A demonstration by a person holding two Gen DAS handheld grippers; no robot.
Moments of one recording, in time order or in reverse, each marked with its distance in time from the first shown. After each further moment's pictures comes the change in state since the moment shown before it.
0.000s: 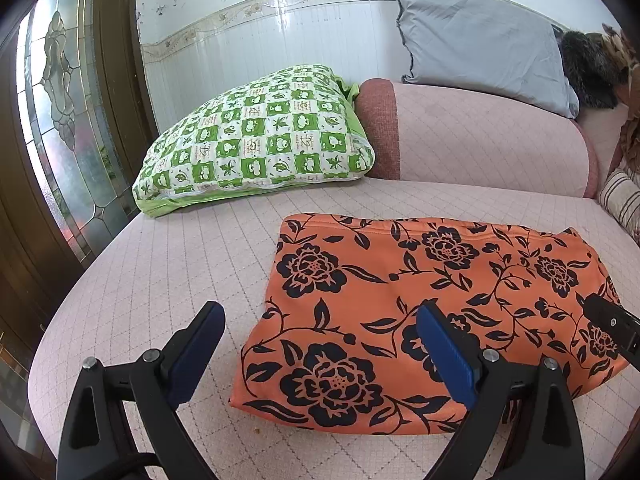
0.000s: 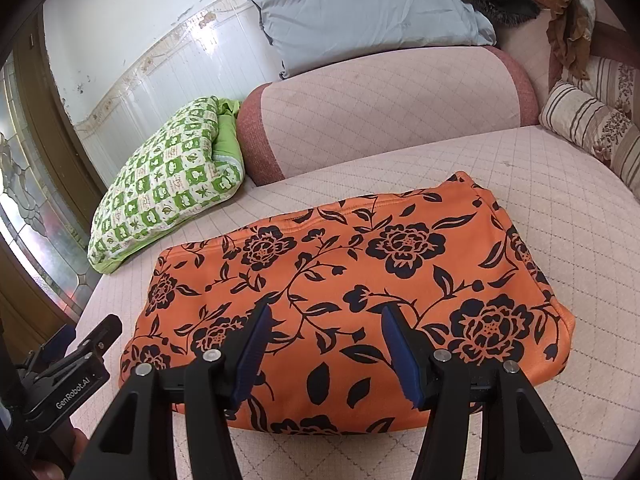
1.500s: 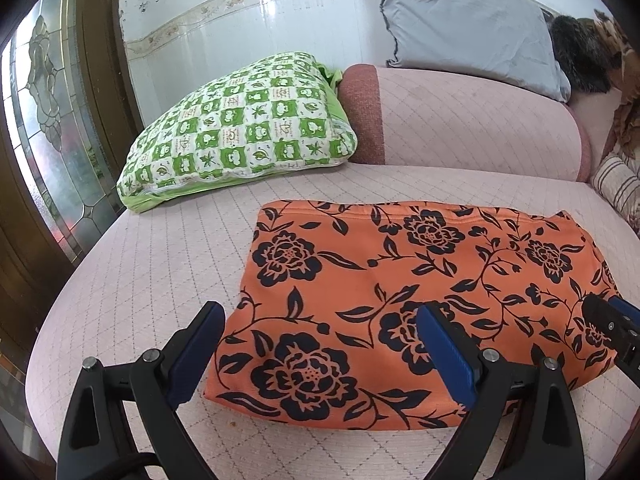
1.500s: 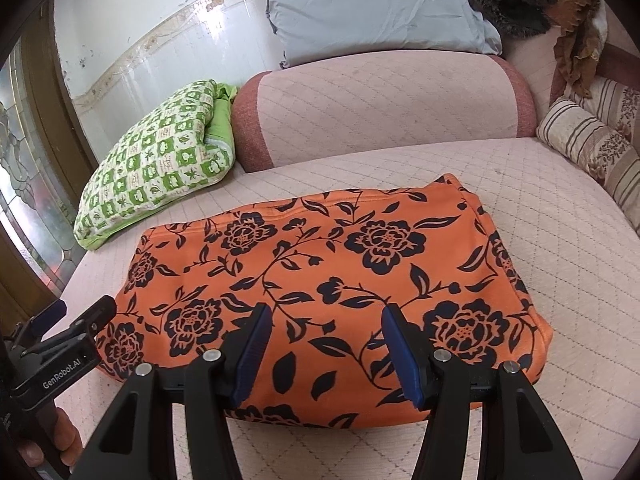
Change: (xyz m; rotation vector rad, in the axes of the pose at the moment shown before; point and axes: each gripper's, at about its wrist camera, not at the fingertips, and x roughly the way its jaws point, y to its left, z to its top) left arm 0.006 -0.019 -0.004 0.039 0.044 -0.033; right arm -0.001 -0.010 -0.002 -0.086 0.025 -0.057
